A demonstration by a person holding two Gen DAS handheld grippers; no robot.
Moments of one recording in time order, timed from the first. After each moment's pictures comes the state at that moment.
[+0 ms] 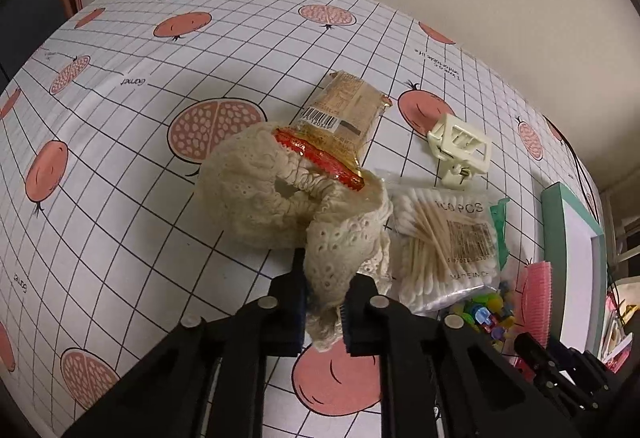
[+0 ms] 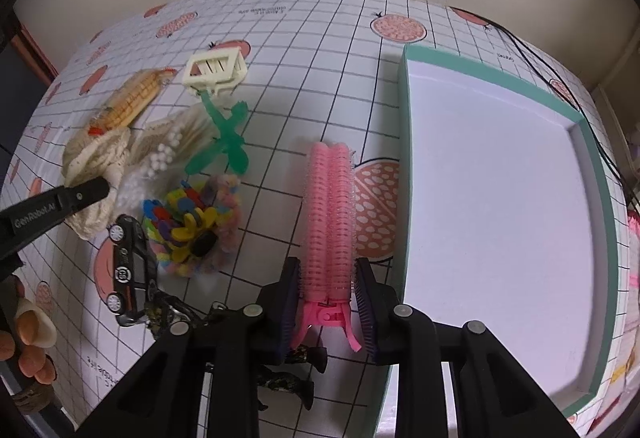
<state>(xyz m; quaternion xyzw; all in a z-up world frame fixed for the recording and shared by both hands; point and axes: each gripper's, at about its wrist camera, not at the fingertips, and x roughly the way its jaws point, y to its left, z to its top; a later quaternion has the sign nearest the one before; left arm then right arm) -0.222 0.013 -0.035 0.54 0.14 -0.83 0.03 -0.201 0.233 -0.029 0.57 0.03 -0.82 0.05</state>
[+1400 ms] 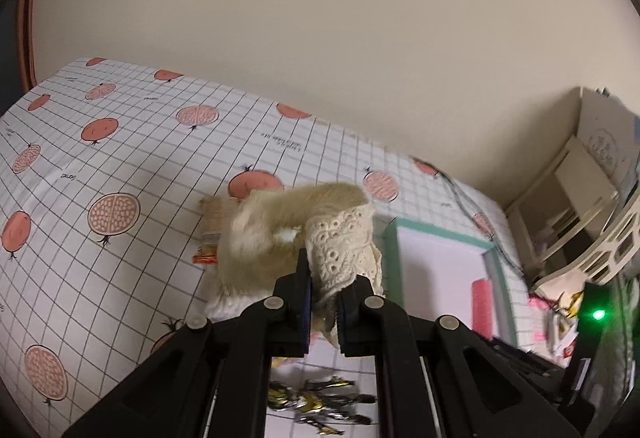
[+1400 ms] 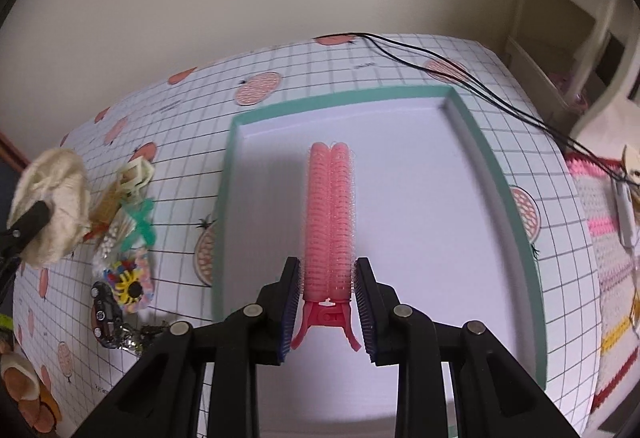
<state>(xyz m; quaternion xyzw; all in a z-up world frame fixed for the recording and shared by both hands) -0.193 0.102 0.065 0.40 0.16 -0.90 -0.08 -0.184 0.369 0.010 0.52 -0.09 -0.85 -0.03</state>
